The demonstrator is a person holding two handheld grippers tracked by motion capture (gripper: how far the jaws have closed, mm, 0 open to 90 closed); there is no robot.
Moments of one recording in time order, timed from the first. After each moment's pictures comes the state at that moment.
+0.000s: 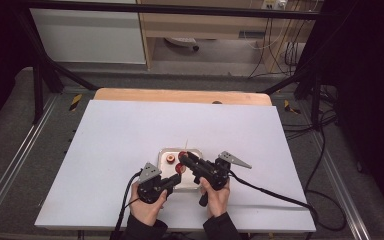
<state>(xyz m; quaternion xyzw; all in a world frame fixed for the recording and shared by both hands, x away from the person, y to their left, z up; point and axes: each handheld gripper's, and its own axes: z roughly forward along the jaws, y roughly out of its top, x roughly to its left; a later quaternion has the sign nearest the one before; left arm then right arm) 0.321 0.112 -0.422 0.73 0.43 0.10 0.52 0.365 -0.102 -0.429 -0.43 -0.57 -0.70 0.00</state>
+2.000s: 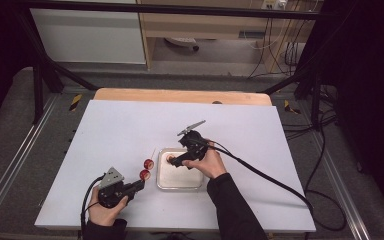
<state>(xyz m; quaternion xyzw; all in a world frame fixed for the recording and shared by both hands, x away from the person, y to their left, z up) 0.315 0.214 -0.438 0.76 0.43 0.12 0.47 0.450 -0.045 -0.394 -0.36 -0.87 -0.33 -0.05</state>
